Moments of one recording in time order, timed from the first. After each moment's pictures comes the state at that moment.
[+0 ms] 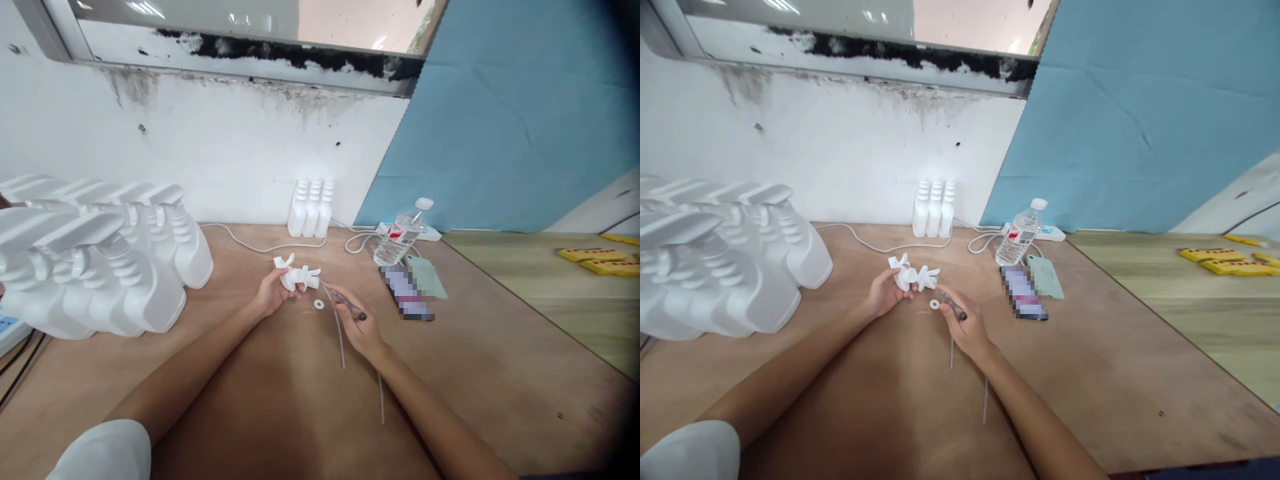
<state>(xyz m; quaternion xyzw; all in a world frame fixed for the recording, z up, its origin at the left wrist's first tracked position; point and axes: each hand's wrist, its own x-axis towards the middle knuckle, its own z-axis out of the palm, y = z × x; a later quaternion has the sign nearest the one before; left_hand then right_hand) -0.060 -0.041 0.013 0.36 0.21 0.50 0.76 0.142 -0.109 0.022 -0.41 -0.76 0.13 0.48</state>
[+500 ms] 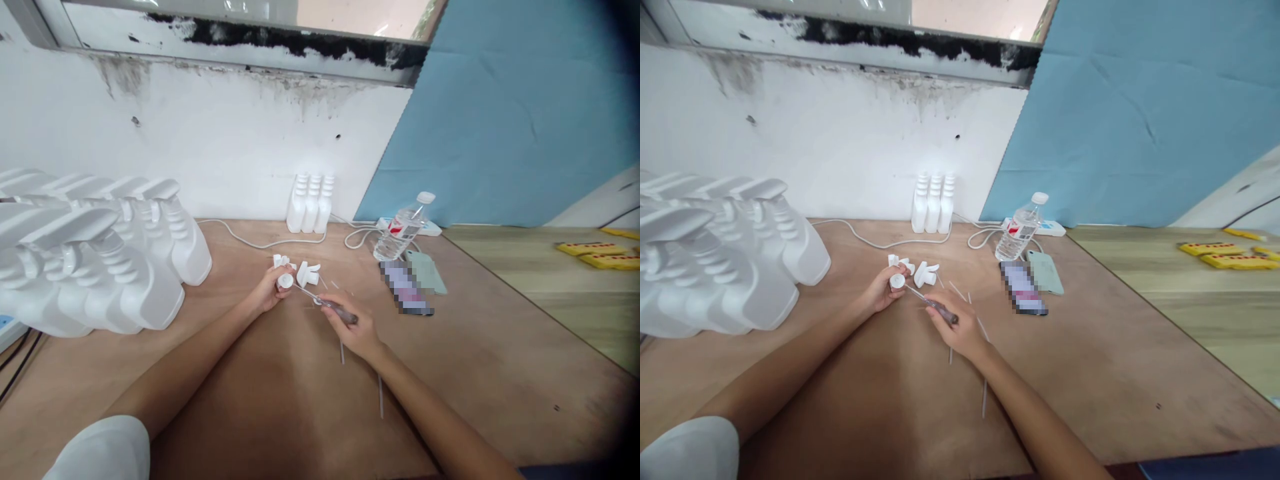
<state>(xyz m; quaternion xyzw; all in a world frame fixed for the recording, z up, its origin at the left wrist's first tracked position) -0.065 -0.039 0.015 0.34 0.27 0.47 0.77 0.131 -0.118 0.028 -0.34 -0.79 0.11 0.49</state>
